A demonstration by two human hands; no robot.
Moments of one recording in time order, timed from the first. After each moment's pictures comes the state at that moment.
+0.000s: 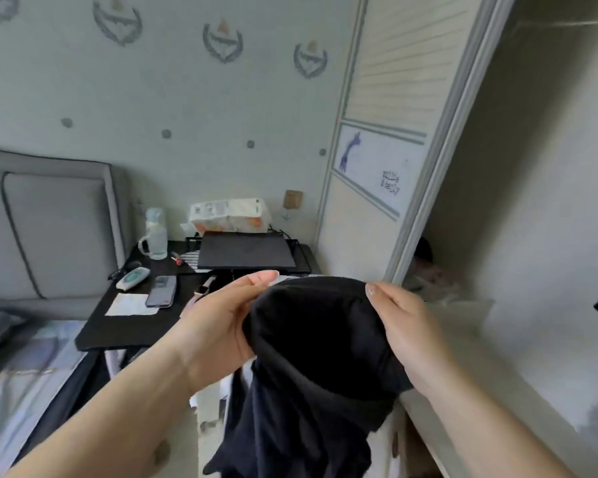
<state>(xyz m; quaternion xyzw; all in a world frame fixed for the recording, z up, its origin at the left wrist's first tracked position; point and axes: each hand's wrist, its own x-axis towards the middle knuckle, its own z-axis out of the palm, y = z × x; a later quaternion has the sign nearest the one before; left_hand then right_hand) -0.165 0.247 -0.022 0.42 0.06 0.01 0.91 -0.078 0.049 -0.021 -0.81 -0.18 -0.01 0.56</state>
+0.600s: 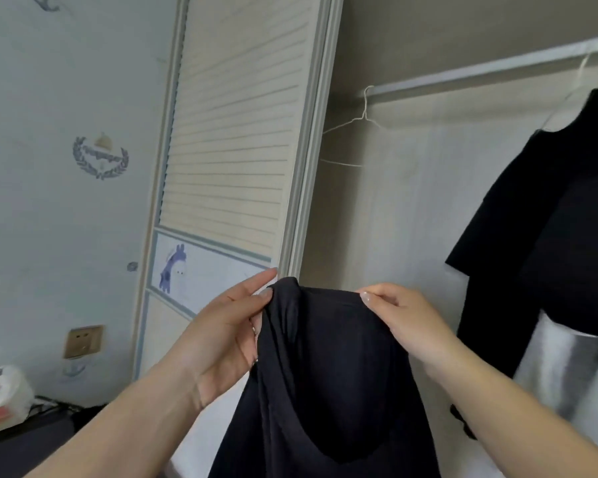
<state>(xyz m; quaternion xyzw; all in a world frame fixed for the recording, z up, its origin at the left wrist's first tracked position) 0.132 0.192 0.116 0.39 -0.22 -0.12 0.89 0.106 -0.027 0.147 -0.86 -0.03 -0.25 0.44</state>
